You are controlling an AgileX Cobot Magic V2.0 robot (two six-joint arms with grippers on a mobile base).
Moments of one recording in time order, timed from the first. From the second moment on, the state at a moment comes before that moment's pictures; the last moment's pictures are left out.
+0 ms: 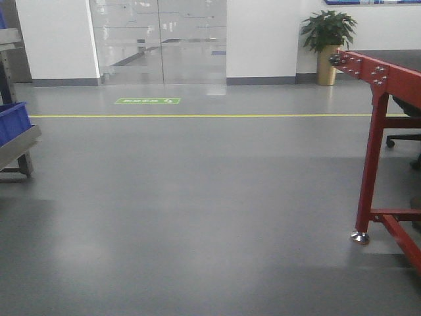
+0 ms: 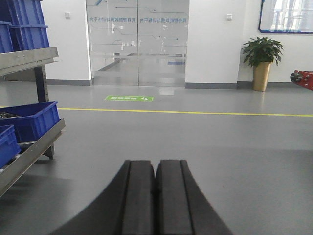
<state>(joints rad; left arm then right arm) 0.03 0.00 0.00 0.06 0.02 -0.03 -0.07 0.00 0.00 0.14 0.09 -0.04</state>
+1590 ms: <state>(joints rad) -0.05 0.00 0.00 0.06 0.02 -0.03 -0.14 0.00 0.00 0.14 0.09 -0.04</state>
